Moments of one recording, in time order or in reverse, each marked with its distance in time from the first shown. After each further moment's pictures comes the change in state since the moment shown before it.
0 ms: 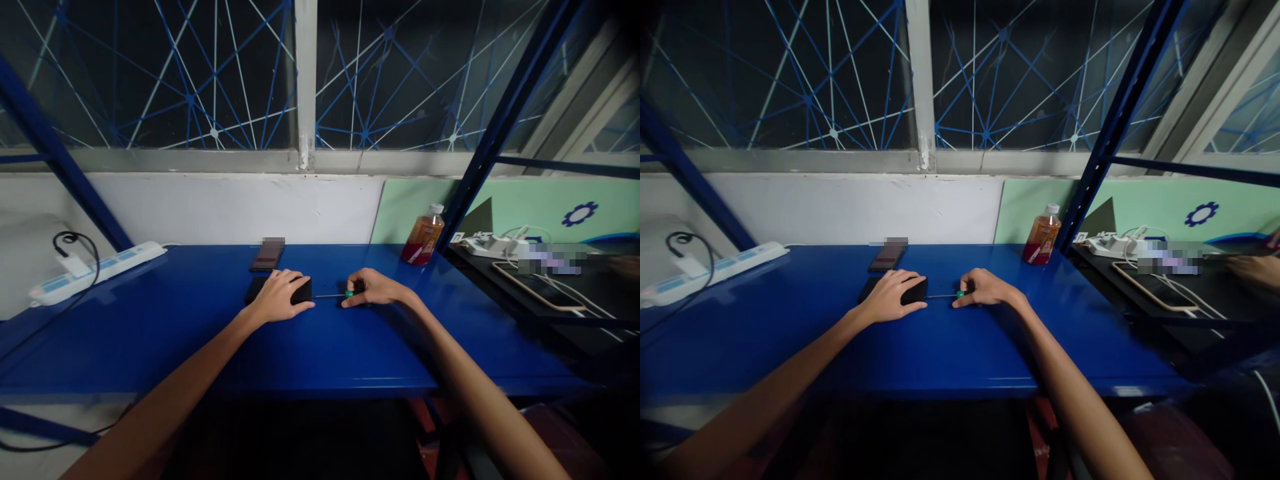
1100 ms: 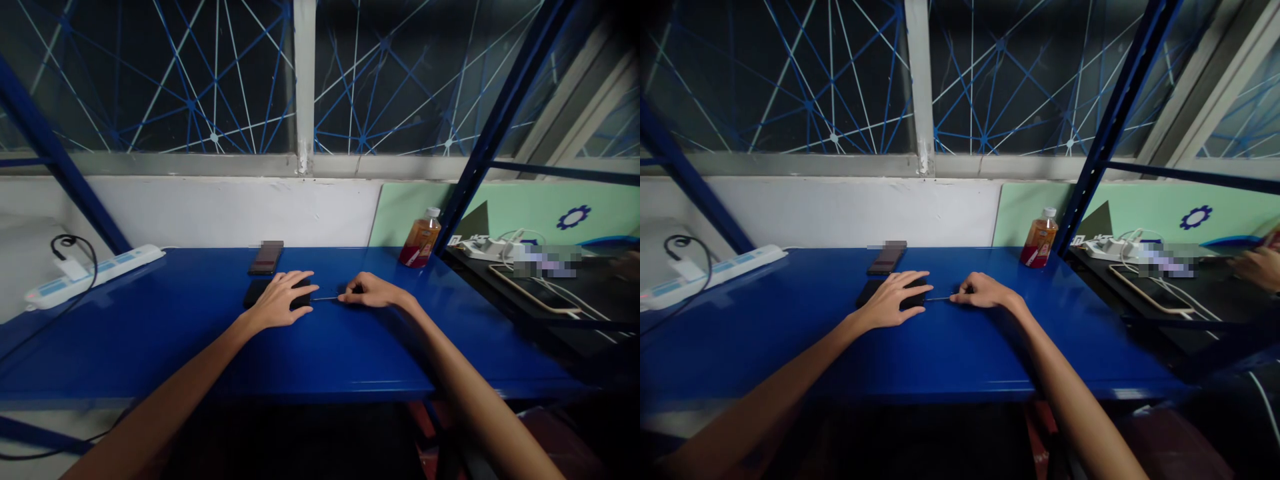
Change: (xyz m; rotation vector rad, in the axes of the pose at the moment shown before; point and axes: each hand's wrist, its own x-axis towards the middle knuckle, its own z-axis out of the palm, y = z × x) left_hand 0.000 0.009 -0.009 -0.066 -0.023 0.099; right_hand 0.000 -0.001 -0.001 -0.149 0.010 -0.045
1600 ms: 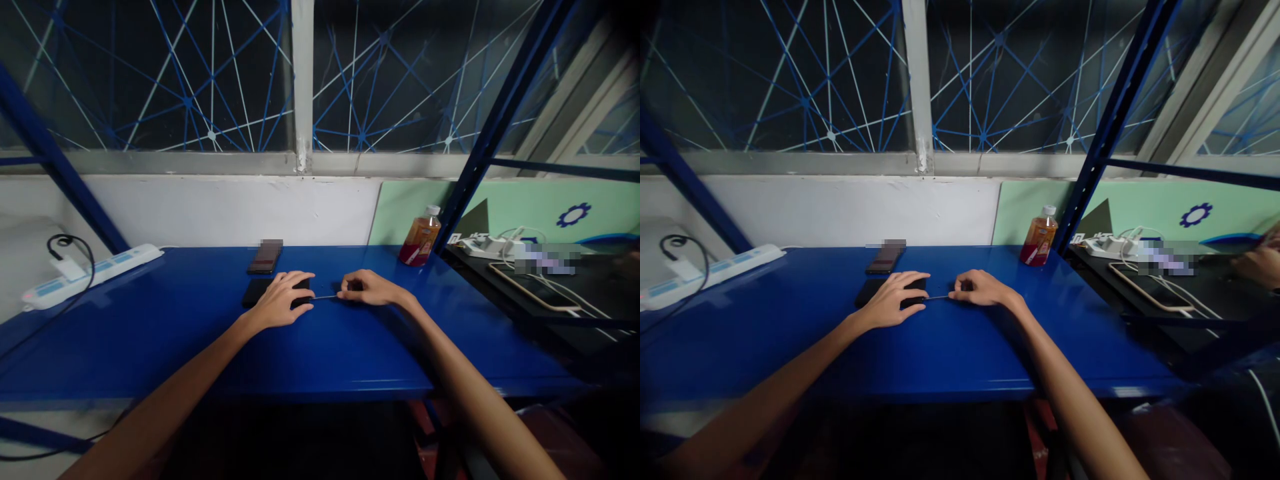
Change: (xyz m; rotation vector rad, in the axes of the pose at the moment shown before) left_hand 0.002 0.005 0.000 -0.061 0.022 0.003; right_hand 0.001 -0.001 0.002 0.039 0.081 -0.041
